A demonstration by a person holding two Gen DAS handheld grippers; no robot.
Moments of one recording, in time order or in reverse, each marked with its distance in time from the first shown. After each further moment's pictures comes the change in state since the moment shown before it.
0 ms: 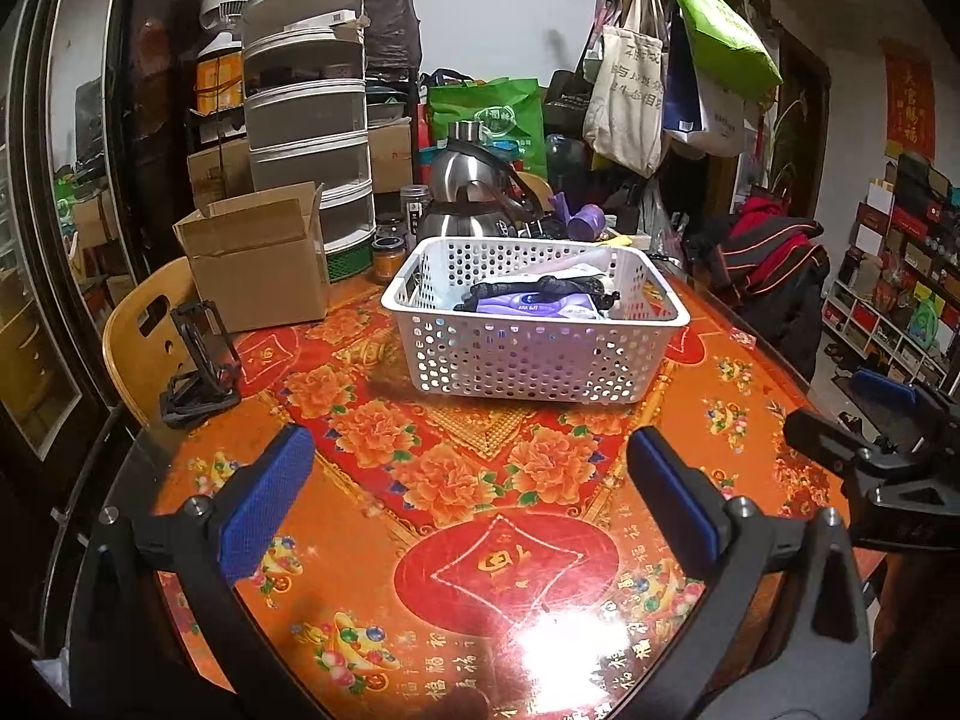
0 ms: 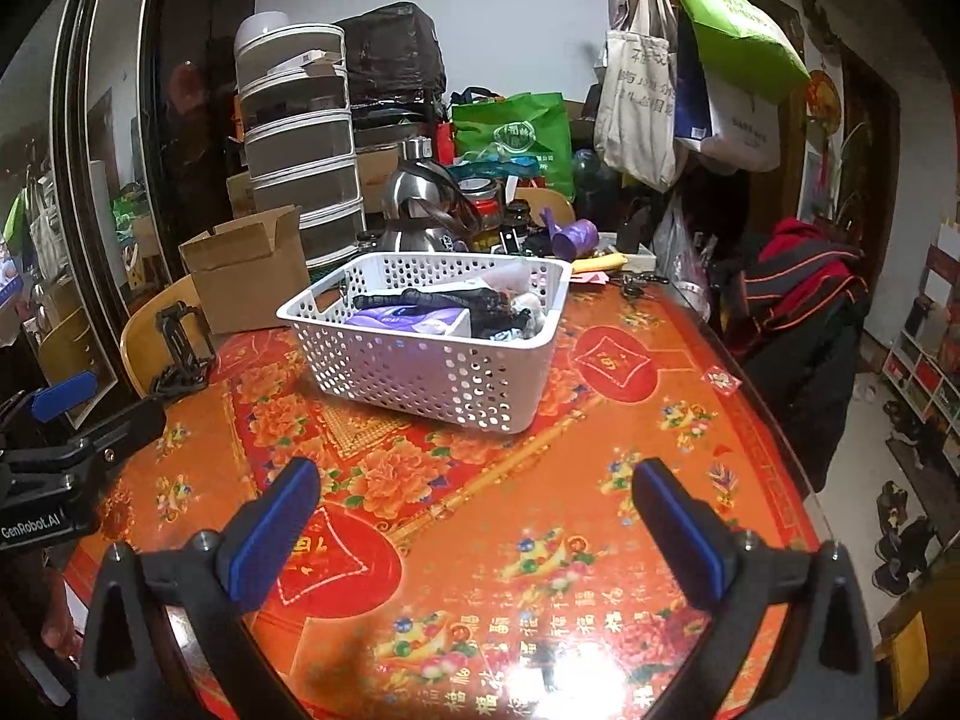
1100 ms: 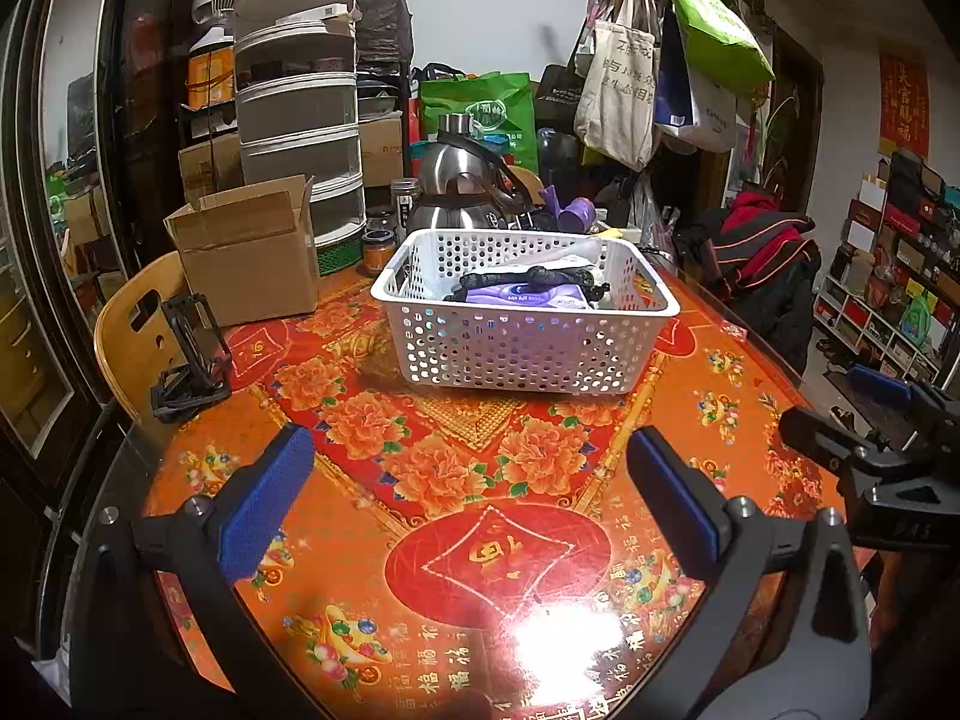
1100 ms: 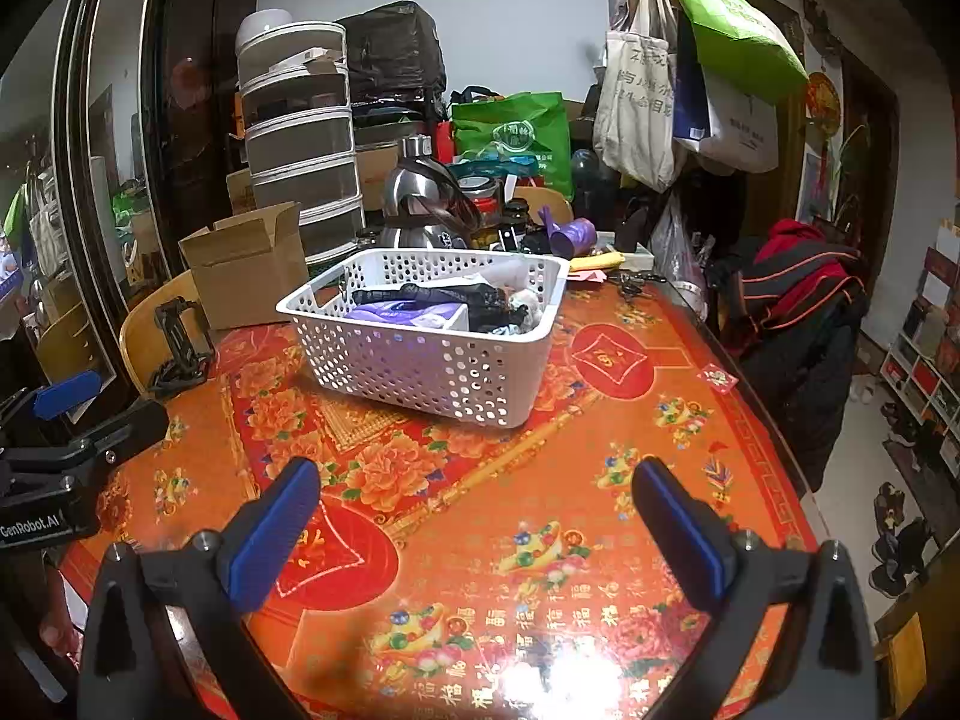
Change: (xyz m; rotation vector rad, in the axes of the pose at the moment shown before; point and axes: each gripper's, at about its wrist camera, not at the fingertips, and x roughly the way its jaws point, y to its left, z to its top) left arm 0.001 -0.005 -0.008 0.000 0.010 -0.021; right arm -0.003 -0.003 -0.005 -0.004 0.001 -0.004
